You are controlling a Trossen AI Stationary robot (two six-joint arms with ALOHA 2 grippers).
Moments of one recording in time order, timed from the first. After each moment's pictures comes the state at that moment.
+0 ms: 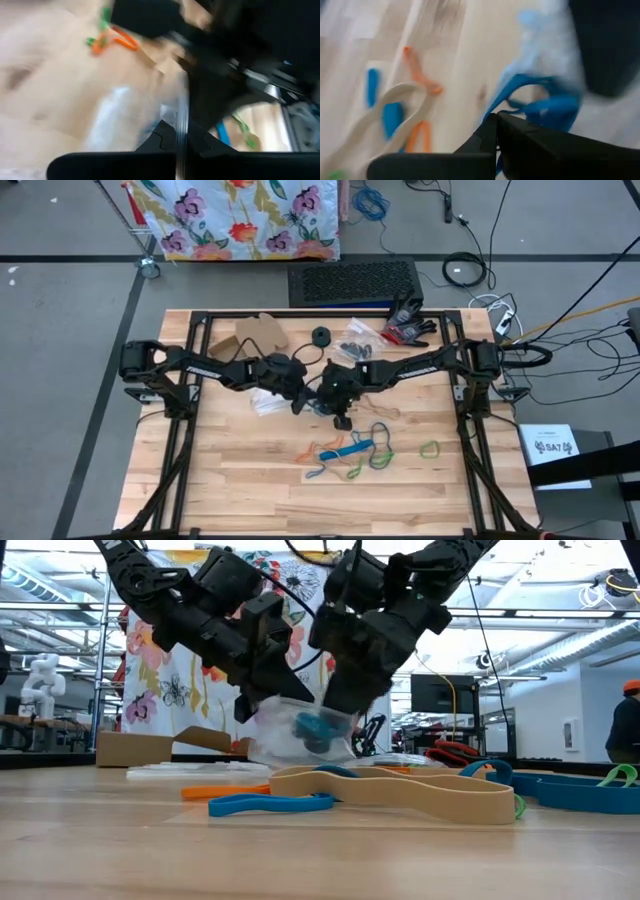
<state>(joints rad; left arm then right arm) 0.18 1.57 0.68 0.38 0.26 -0.52 -0.08 1.88 1.17 -0.22 -0.32 -0.02</state>
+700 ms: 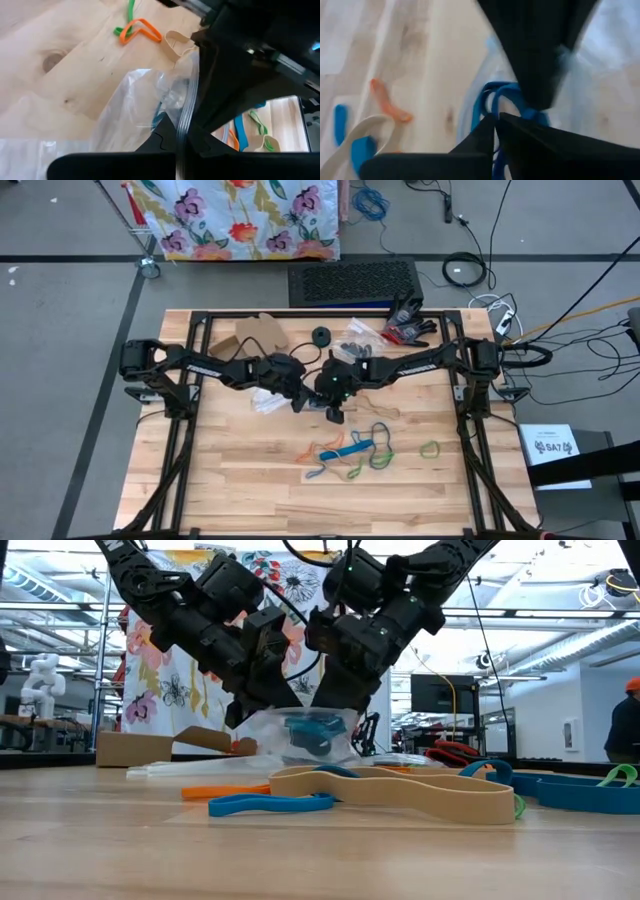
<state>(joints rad) 0.18 1.57 0.68 0.30 0.23 -0.54 -0.10 1.88 1.18 -0.15 -0.20 0.07</state>
